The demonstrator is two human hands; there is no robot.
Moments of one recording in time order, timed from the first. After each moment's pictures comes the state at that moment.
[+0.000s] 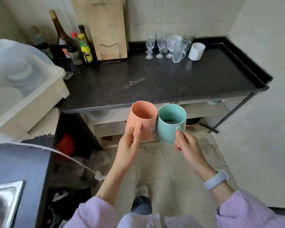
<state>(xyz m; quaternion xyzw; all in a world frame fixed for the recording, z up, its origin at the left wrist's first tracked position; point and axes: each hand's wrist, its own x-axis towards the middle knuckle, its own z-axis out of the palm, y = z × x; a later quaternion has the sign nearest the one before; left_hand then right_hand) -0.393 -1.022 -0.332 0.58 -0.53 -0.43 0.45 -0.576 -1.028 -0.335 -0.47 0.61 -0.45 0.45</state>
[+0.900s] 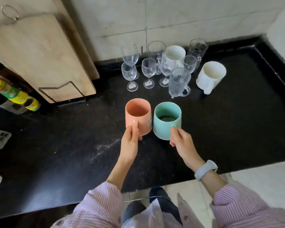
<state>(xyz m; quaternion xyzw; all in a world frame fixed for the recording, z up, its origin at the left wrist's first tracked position) -0.505 -1.496 -0.429 0.65 -0.42 -0.49 0.41 -0.680 -1.498 -0.425 -0.42 0.64 -0.37 0.52</state>
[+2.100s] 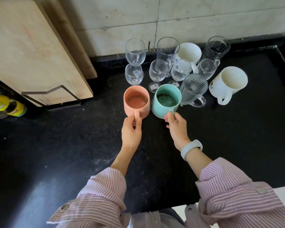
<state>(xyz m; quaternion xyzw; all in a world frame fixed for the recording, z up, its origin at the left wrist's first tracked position) -0.494 -1.600 -0.472 0.73 -0.43 -0.41 0.34 -0.640 -1.621 -0.466 -0.36 0.70 -0.36 0.49</state>
